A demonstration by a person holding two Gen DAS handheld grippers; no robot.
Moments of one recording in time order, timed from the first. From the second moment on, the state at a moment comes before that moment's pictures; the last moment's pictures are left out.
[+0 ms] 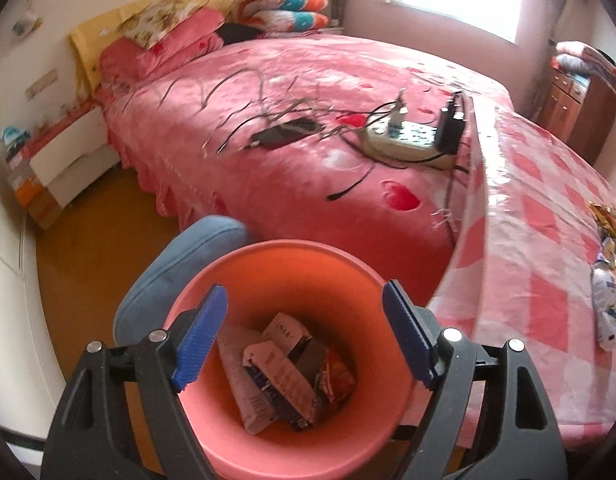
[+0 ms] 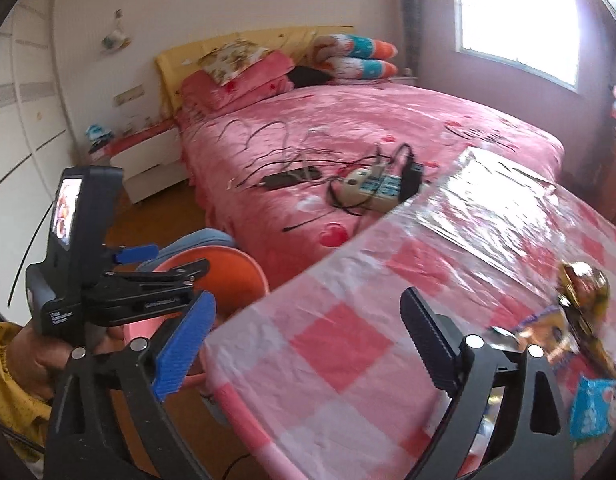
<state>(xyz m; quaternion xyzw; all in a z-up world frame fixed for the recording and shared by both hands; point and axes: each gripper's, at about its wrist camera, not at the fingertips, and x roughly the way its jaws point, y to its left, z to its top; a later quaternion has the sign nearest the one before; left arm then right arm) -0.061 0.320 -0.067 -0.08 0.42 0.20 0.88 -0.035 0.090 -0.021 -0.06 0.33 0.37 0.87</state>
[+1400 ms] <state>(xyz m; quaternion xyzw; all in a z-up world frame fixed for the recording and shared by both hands) -0.024 0.139 -0.022 0.06 0.40 0.10 0.91 -0.028 -0.085 -0.005 0.05 0.29 0.25 0.92</state>
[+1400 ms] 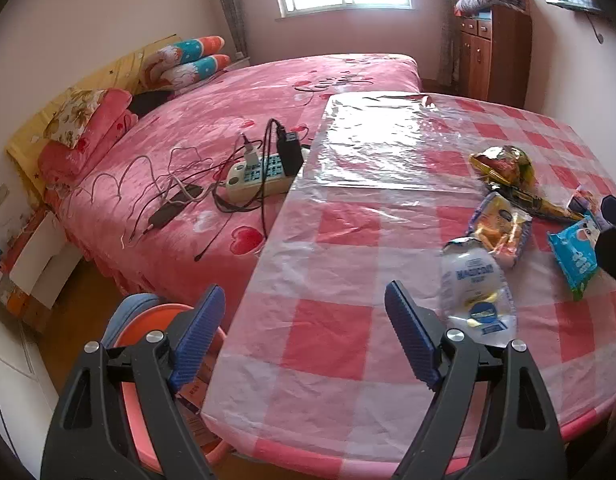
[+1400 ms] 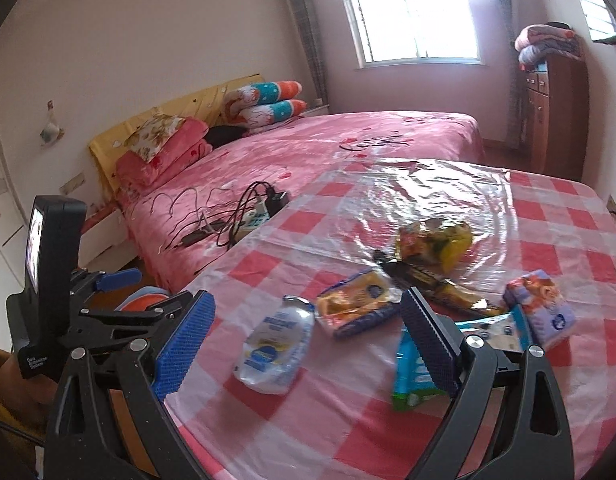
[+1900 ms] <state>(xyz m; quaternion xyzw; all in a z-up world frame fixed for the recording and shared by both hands) -0.020 0.095 -0.025 0.09 0.41 0.07 0.90 -0.022 -0.142 -0.008 0.09 0.29 0.21 0.93</state>
